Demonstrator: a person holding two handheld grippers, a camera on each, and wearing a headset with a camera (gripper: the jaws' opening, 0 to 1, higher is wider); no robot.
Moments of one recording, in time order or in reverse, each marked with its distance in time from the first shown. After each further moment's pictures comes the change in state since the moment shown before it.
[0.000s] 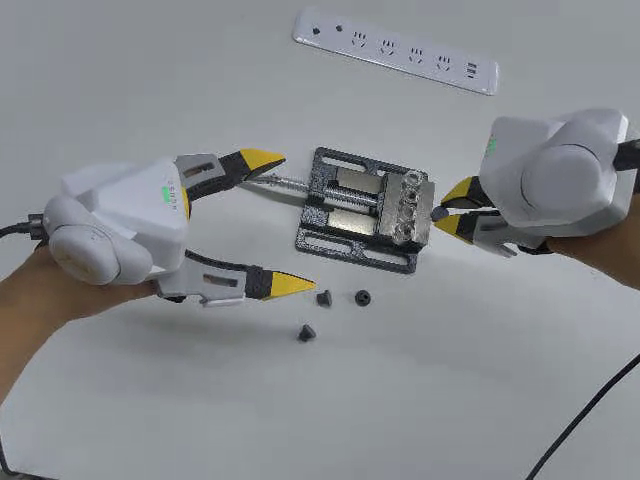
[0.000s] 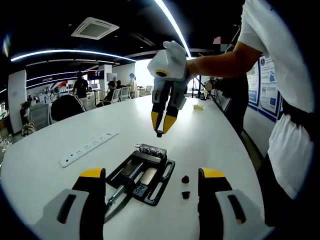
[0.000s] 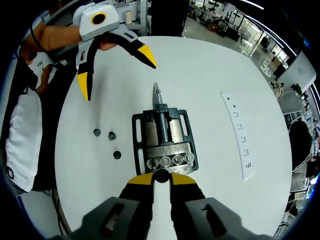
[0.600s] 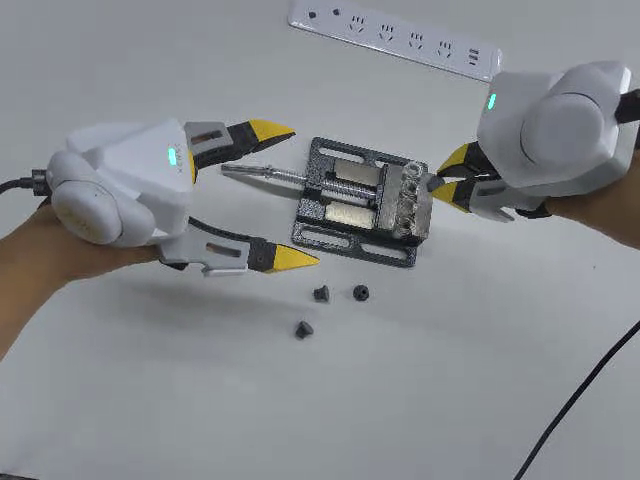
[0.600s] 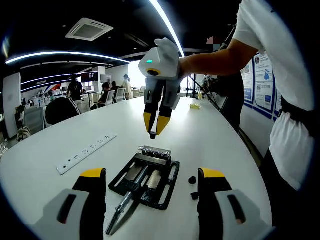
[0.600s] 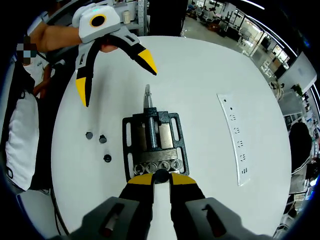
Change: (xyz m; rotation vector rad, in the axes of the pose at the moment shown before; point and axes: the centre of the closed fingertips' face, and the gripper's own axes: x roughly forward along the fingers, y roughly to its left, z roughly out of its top) left arm 0.014 0.017 0.001 0.030 -0.010 -0.055; right arm 0.007 -0.023 0.009 -0.008 0.003 0.002
